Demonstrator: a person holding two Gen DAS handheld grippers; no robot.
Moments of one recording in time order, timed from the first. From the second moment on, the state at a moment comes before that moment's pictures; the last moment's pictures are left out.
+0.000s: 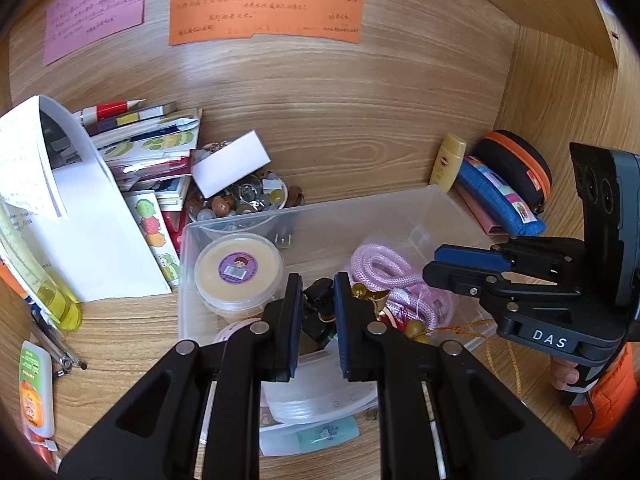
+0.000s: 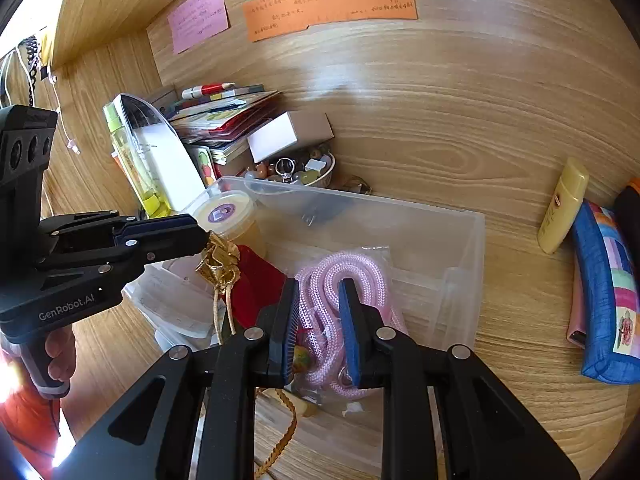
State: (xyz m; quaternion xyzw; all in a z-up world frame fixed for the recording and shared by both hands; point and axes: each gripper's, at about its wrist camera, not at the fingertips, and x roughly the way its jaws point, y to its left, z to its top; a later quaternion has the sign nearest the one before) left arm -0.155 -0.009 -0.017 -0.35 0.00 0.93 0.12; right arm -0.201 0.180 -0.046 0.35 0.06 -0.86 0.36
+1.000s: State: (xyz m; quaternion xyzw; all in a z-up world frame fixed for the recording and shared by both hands) left arm -0.087 -0.023 0.033 -0.27 0.01 0.96 0.07; right arm -0.160 0.191 0.000 0.29 0.09 -0.90 0.31
